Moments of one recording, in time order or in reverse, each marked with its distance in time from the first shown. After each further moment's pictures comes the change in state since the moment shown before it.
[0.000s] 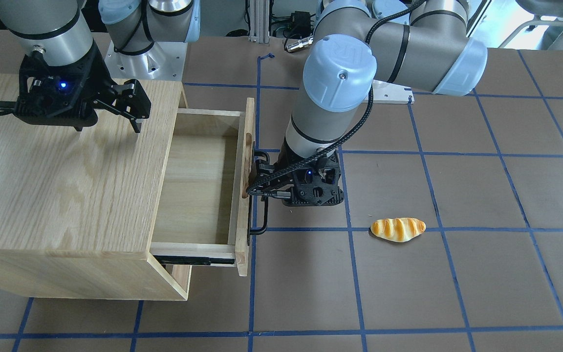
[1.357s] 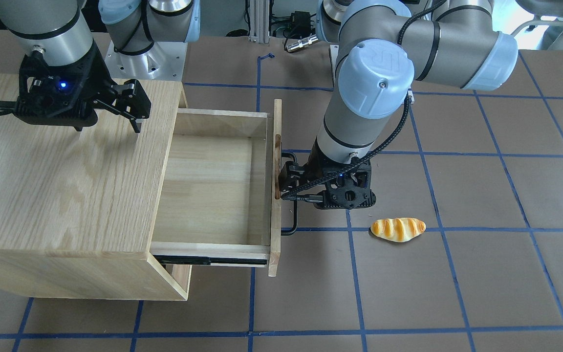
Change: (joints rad) left arm 0.063 0.023 -0.002 -0.083 0.037 0.084; right arm 0.000 0.000 0.000 0.000 0.000 0.000
